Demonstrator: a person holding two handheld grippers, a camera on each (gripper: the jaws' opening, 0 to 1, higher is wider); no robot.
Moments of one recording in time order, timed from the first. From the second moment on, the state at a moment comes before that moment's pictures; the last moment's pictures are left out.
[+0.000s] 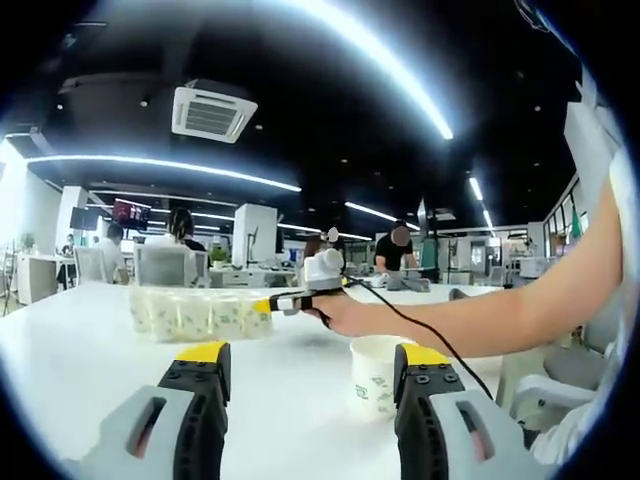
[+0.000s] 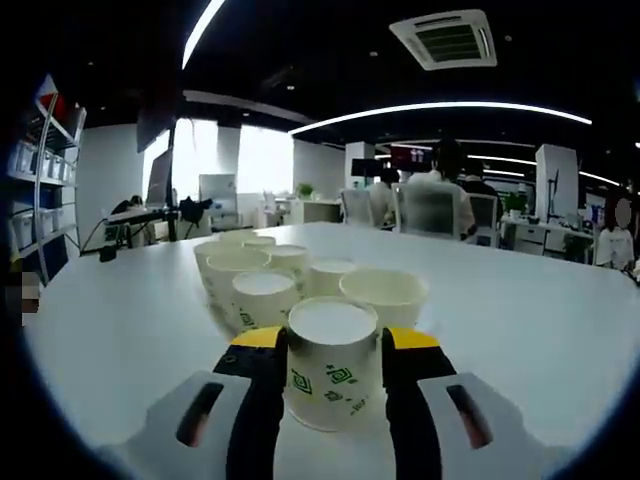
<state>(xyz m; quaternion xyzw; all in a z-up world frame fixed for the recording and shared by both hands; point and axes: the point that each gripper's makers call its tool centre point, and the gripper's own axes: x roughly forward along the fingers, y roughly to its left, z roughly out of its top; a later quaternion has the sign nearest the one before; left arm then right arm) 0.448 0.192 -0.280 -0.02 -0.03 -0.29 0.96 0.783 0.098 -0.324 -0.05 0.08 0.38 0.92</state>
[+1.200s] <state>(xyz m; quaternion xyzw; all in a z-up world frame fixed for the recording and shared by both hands) 0.446 0.191 -0.282 -0.06 -0.04 -0.29 0.95 0.576 0.116 -0.201 -0.03 -0.04 0.55 0.83</state>
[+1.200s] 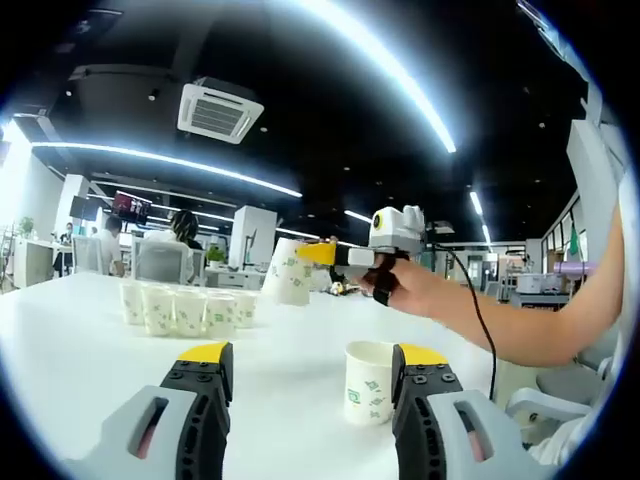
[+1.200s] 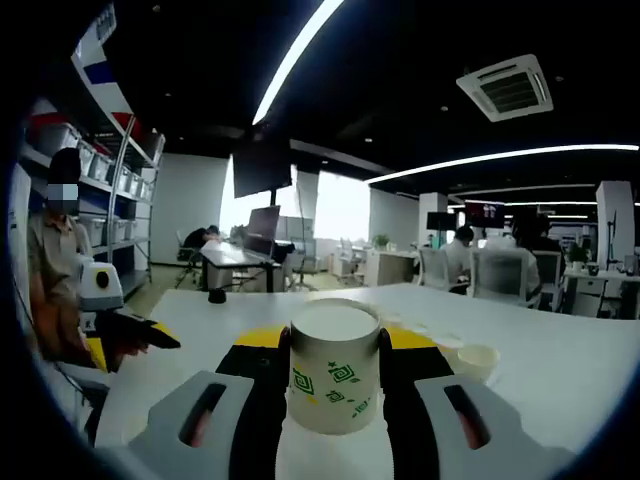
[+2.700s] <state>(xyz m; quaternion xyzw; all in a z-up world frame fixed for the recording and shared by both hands) 0.421 0.186 -0.224 -0.08 -0.18 -0.33 0.92 0.407 0.184 -0.173 0.08 -0.01 0.77 0.64</state>
